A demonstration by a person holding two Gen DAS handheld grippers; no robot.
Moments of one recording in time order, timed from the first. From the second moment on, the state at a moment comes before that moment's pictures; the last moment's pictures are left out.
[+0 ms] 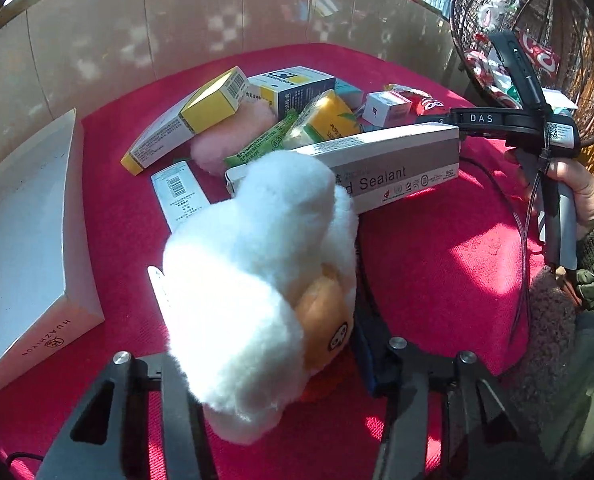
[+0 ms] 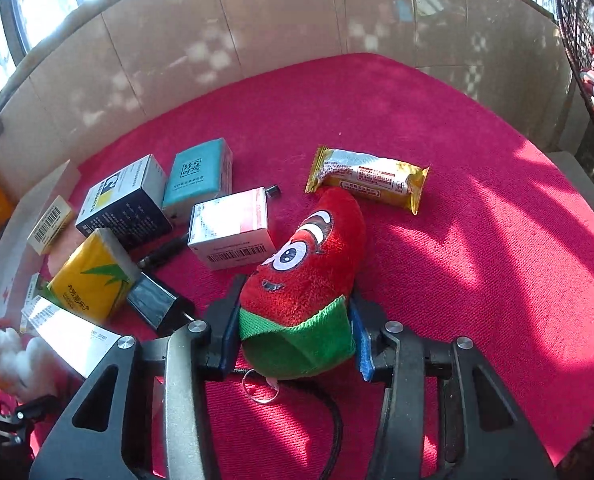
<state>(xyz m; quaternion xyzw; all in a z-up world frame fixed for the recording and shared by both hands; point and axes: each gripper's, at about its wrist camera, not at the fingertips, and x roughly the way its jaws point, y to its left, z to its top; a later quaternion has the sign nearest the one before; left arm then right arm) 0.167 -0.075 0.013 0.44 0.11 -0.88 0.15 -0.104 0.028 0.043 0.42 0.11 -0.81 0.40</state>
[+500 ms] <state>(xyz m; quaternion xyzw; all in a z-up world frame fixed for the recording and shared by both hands) 0.186 -0.081 0.046 0.38 0.11 -0.90 0.18 -0.057 0.021 0.090 0.29 0.19 -0.85 0.40</state>
